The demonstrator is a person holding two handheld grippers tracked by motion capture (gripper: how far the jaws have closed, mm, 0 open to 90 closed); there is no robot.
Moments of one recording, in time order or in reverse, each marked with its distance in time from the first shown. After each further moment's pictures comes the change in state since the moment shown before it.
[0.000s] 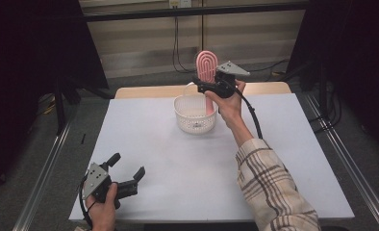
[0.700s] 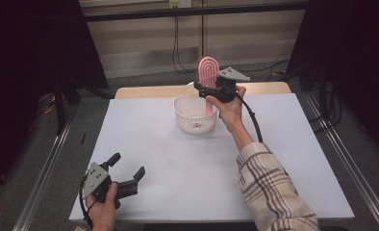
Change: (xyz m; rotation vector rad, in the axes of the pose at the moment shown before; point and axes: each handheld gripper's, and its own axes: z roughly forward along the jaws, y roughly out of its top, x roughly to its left) left arm 0.000 0.000 0.001 0.001 0.001 -0.002; right arm -0.003 -0.016 -0.001 0.027 -0.013 0.017
